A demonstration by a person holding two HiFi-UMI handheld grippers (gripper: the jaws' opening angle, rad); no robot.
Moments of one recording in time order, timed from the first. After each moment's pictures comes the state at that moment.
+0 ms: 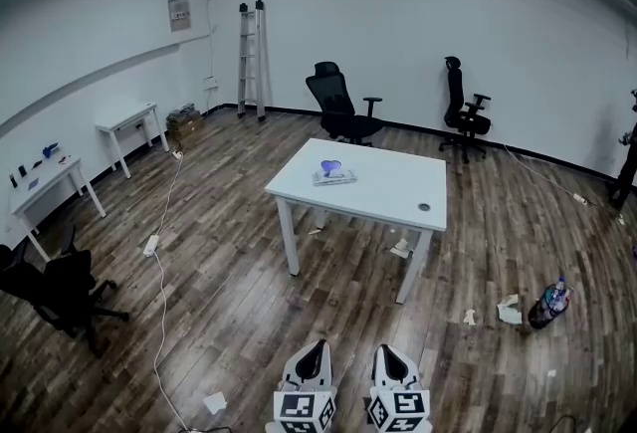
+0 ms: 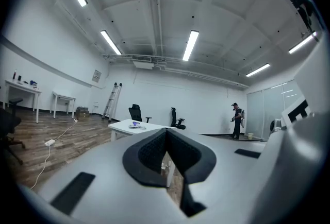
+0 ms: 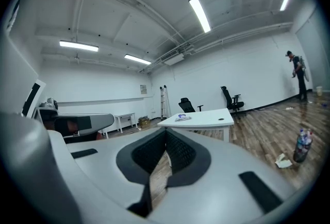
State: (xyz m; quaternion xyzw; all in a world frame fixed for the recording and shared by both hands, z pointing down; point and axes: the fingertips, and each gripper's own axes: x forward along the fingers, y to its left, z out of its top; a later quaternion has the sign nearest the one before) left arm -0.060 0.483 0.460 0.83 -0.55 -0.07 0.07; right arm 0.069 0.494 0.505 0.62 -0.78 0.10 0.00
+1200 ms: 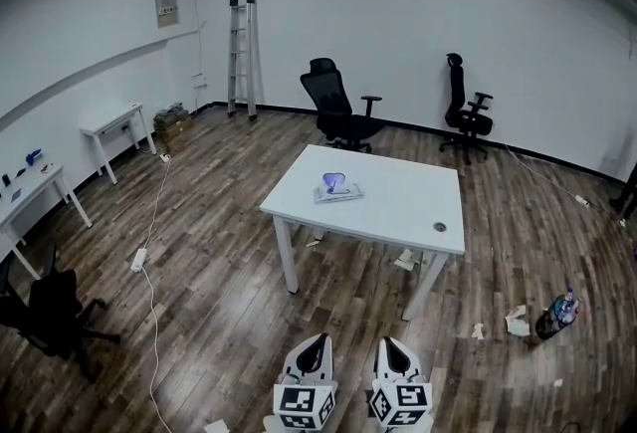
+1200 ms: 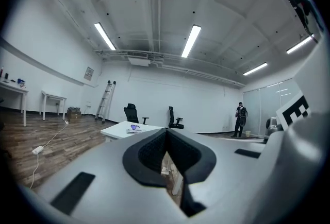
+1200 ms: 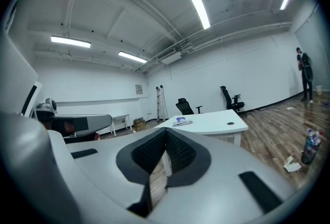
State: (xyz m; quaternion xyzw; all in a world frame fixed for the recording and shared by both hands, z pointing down) left arm -0.088 0.306 0.464 0.85 -0.52 -0.06 0.06; right arm 0.040 0.319 0.507 0.64 -0.76 0.10 0.00
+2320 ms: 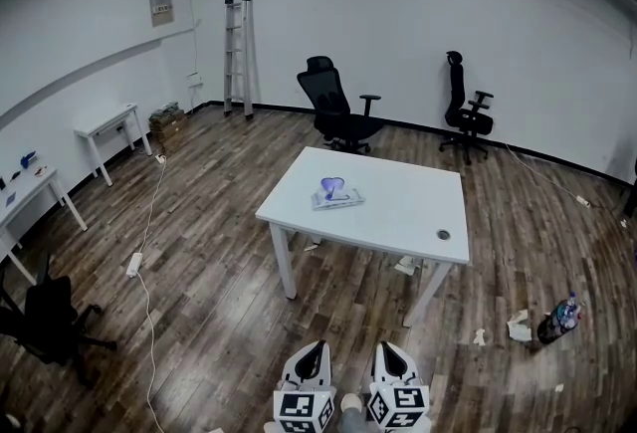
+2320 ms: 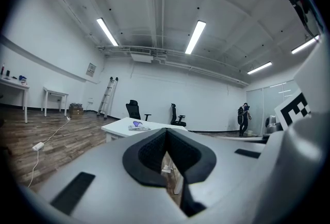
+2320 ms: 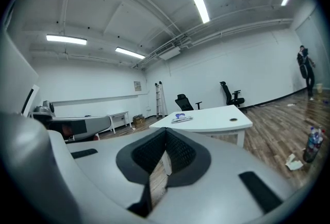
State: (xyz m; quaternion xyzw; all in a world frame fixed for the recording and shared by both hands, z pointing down) left arm -0.087 0.258 0.486 0.84 -0.53 -0.05 0.08; right arm 0.042 0.268 0.525 0.64 -0.76 0.12 0.01
